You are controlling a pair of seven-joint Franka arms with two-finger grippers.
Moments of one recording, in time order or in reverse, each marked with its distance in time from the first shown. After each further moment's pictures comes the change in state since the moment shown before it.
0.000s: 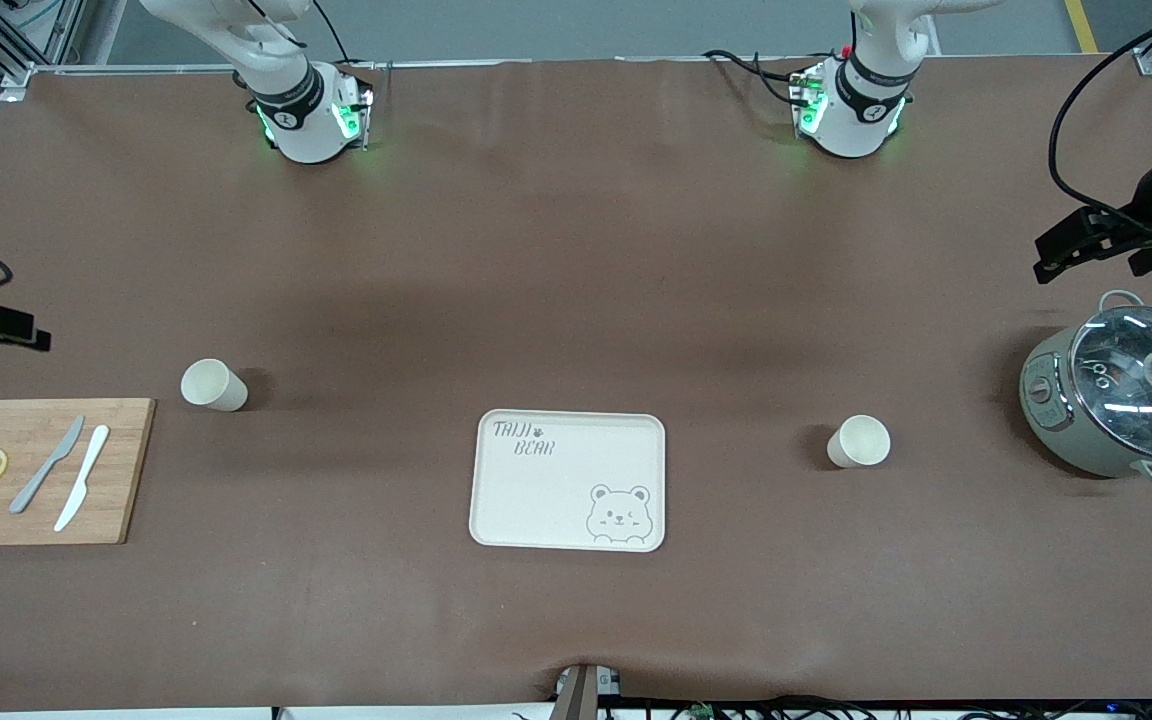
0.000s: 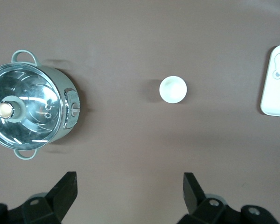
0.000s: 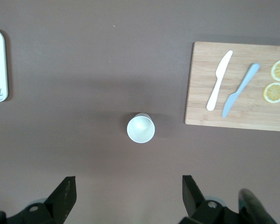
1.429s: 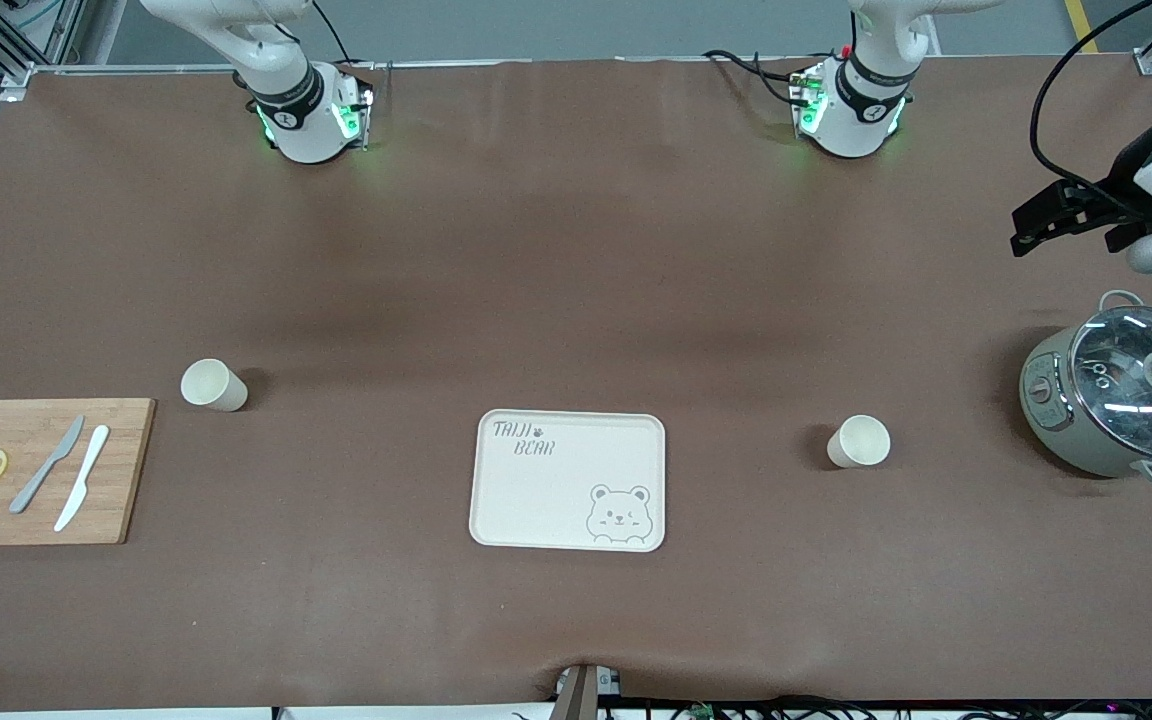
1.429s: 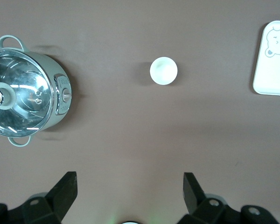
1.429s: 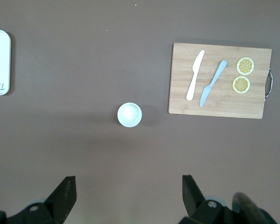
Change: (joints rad) left arm -0.010 -0.013 -0.024 0.012 -0.013 -0.089 0.001; right arm -0.005 -0.294 0.003 -0.235 -0.076 0.059 -0.013
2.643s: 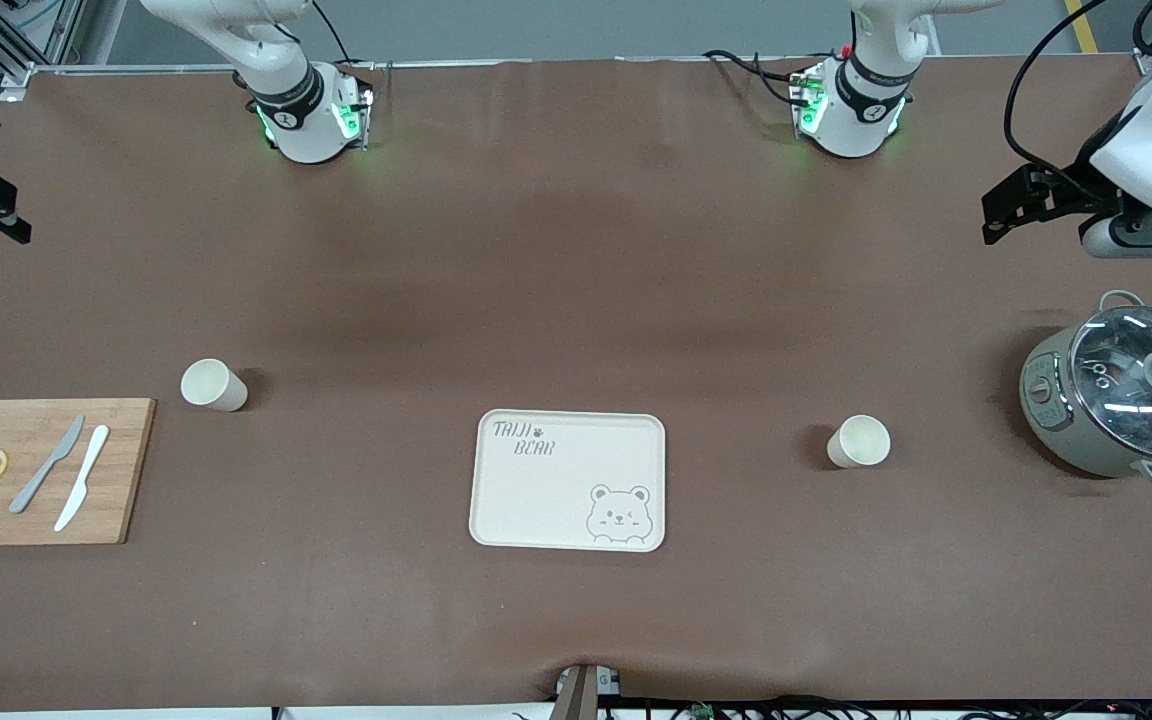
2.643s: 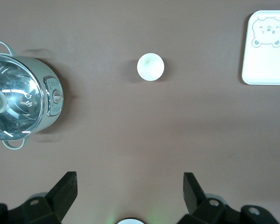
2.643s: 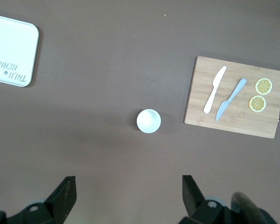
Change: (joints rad) left arm -0.002 -0.001 -0.055 0.021 -0.001 -0.027 0.000; right arm -0.004 -0.022 0.124 -0.001 -0.004 -0.001 0.007
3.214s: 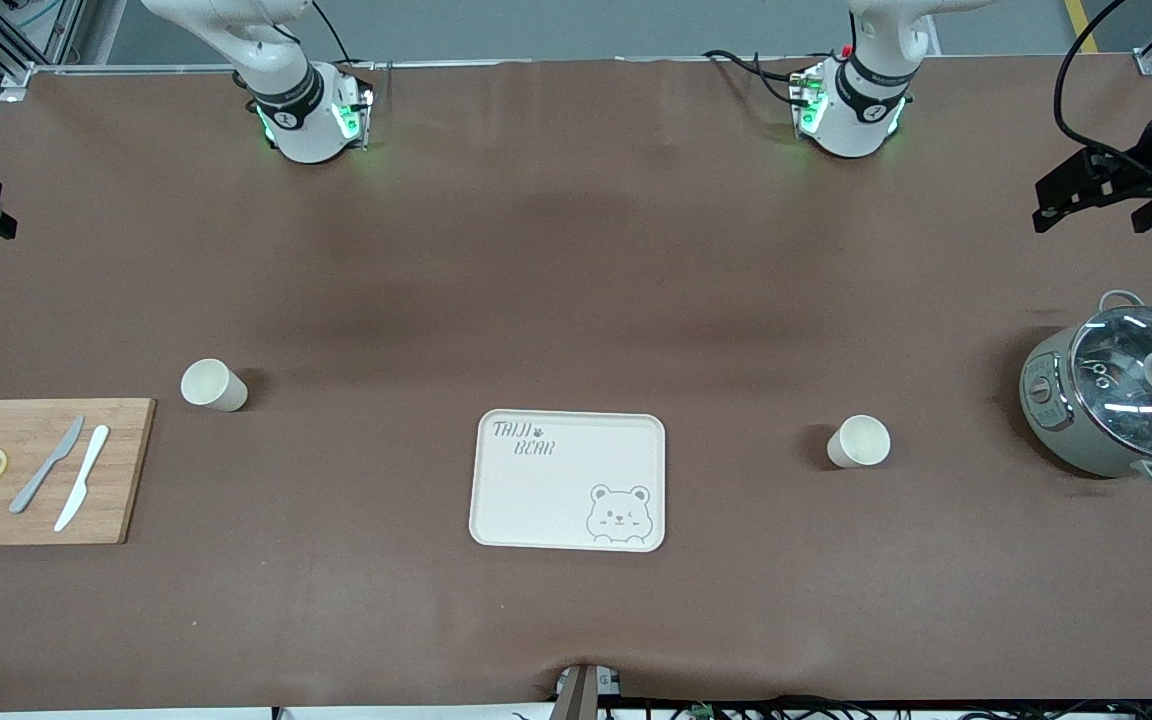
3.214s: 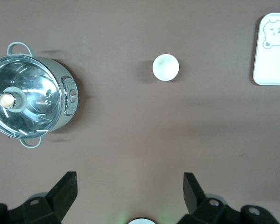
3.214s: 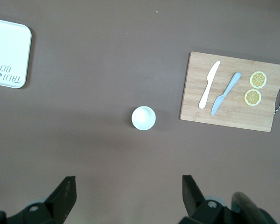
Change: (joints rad) left arm 0.077 -0.048 0.007 -0.020 0.000 -0.004 0.084; right arm -0.031 -0.004 -0.002 -0.008 0.000 -0.001 0.000
